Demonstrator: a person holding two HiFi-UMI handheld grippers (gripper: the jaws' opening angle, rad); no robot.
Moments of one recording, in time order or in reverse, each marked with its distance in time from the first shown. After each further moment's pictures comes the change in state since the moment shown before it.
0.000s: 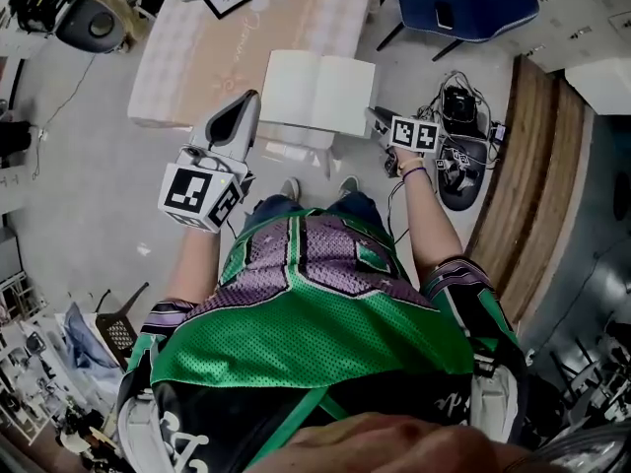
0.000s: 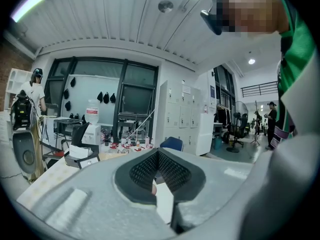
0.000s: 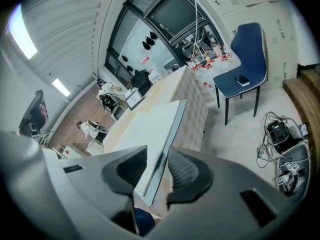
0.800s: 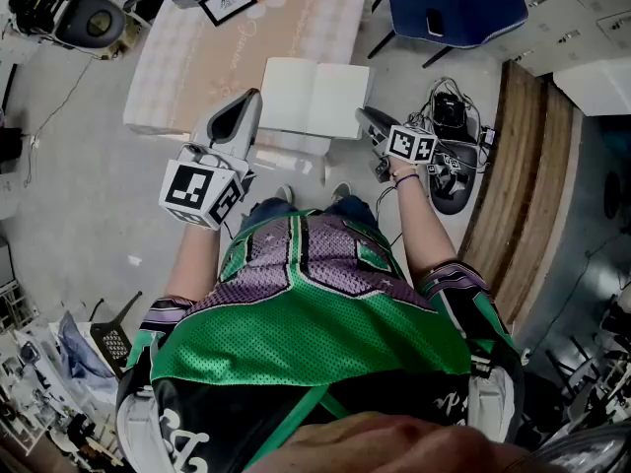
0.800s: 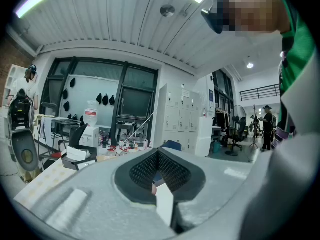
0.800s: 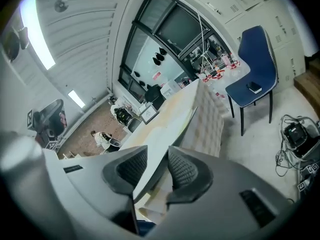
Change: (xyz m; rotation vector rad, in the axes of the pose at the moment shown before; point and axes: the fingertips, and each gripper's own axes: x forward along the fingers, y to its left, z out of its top) left arm 0.000 0.004 0.014 -0.012 -0.045 -0.020; right arm -0.015 0.045 0.025 -0.002 -0.163 0.162
